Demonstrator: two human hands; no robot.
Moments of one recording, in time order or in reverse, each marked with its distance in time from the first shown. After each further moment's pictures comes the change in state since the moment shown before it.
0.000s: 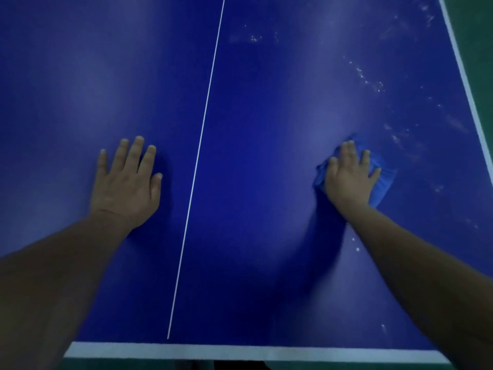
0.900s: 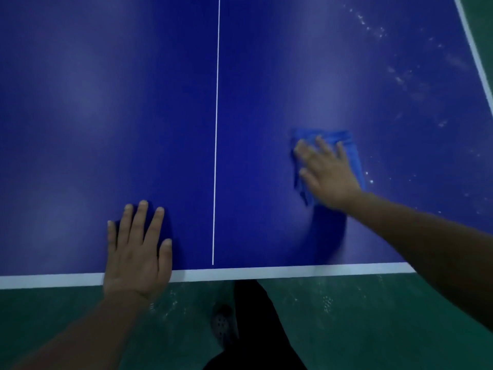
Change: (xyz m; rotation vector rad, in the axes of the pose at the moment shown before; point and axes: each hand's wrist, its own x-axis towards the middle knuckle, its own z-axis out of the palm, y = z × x) left_hand -0.221 -0.026 0.028 -0.163 -0.071 0.001; right_hand -0.137 -0.009 0.011 -0.202 -0.093 -0.680
